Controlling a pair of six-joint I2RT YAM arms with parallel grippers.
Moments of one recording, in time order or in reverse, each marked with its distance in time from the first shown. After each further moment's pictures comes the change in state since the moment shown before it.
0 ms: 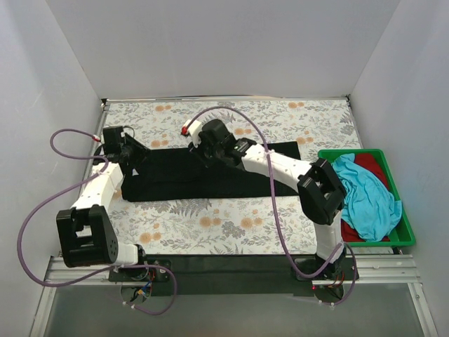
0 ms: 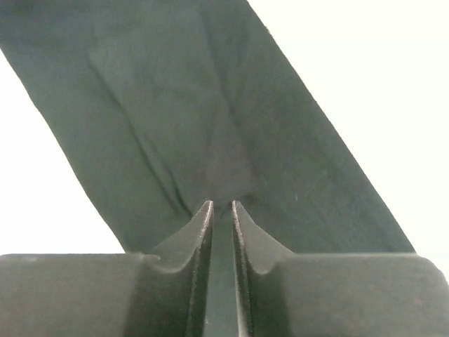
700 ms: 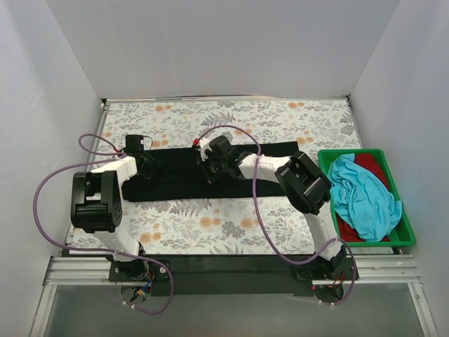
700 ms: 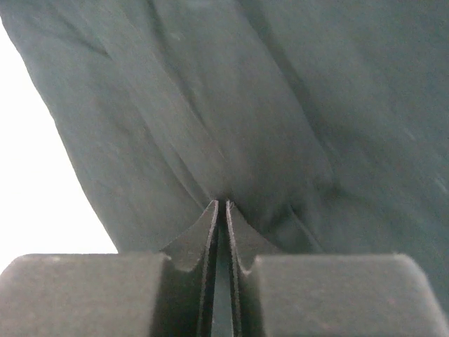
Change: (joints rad) left arm -0.087 0.328 -0.017 0.070 -0.059 -0.005; right arm -0.093 0.198 -0.141 0.260 -0.301 0.311
